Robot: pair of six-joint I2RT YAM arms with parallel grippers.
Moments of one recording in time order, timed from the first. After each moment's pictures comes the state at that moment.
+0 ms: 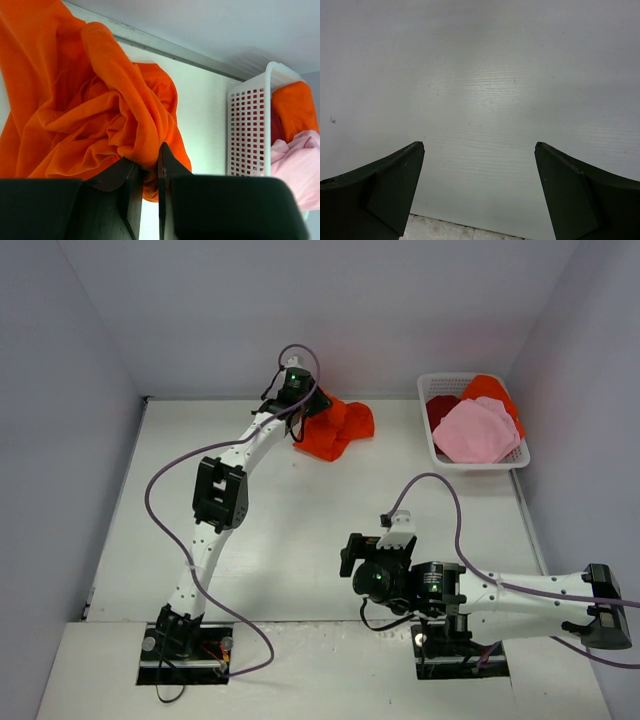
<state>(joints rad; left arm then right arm) -0.43 2.49 2.34 -0.30 0.06 -0.85 1.39 0.97 0.68 -0.62 0.89 1.14</state>
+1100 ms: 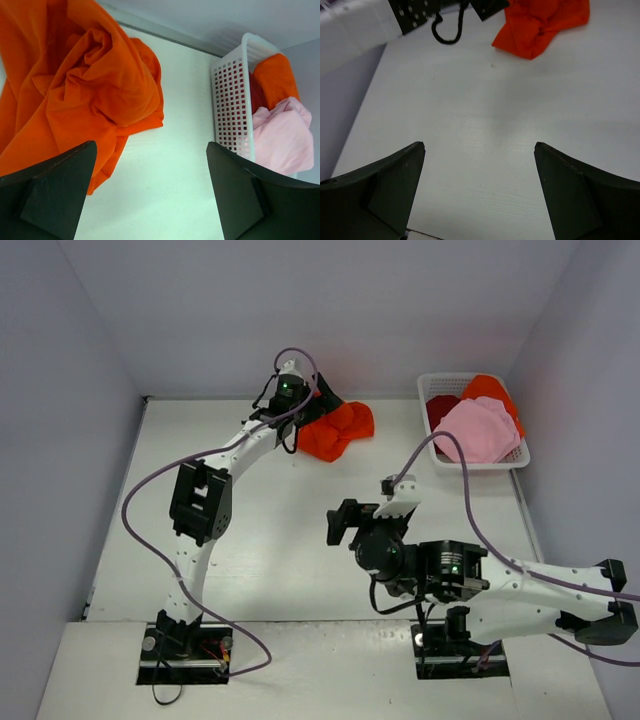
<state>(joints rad) -0.45 2.21 1.92 -0.11 0.09 -0.81 1.40 1.04 1.04 -0.61 1.01 0.90</state>
